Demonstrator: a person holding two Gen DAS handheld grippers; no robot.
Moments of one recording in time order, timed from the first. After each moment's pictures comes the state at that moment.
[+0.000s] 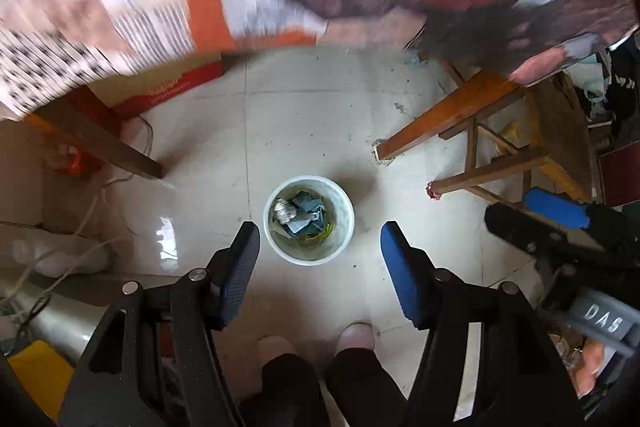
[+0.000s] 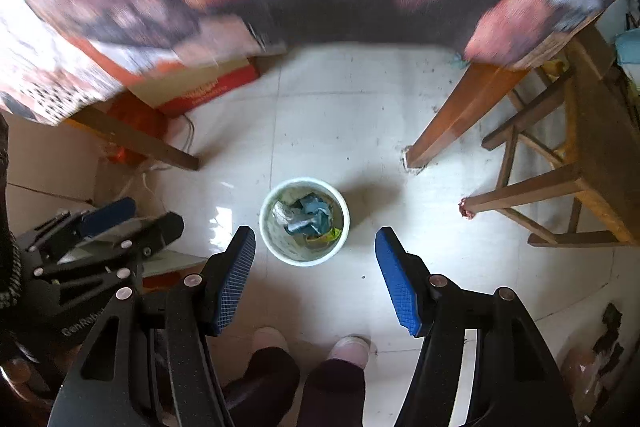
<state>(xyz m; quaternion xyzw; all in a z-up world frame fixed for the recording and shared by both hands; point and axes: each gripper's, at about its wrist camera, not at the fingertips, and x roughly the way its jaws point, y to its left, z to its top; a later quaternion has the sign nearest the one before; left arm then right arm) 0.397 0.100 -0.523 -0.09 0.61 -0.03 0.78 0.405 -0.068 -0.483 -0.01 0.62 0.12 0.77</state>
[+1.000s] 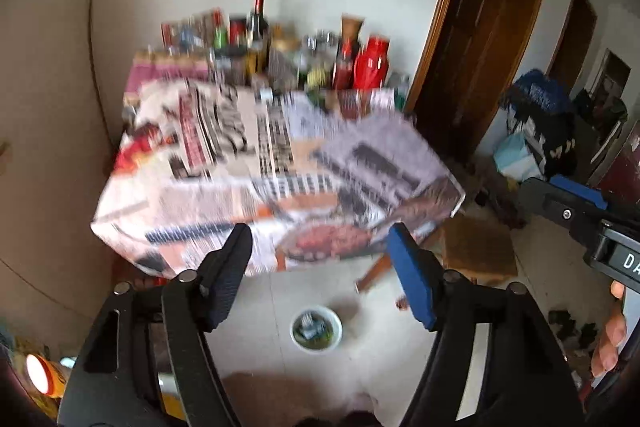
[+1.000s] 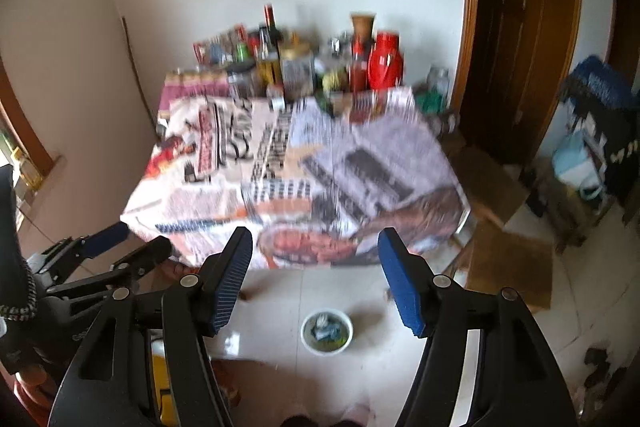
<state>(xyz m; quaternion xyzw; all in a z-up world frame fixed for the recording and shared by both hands) 0.290 0.146 -0.107 -0.06 0.36 -0.04 0.93 0.302 -0.044 -0.091 0.01 0.37 0.11 0.92</state>
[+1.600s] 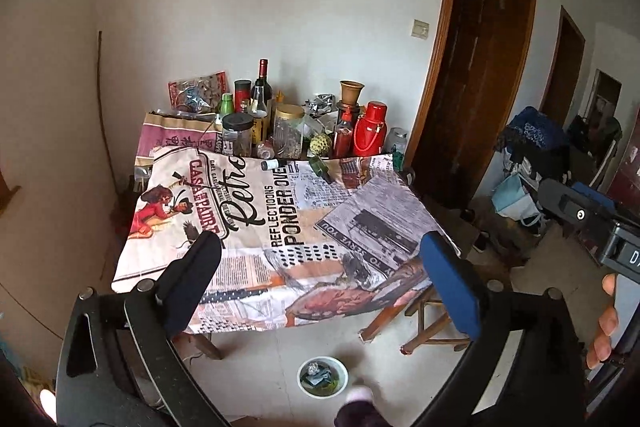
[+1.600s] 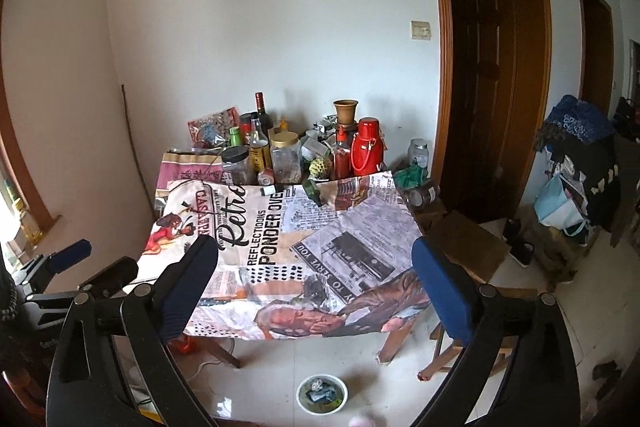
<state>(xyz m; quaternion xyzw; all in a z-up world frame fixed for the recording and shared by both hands) 0.303 0.164 -0.051 -0.06 0.28 -0.04 0.96 0.311 -0.049 -0.048 0.02 0.27 0.08 0.96</state>
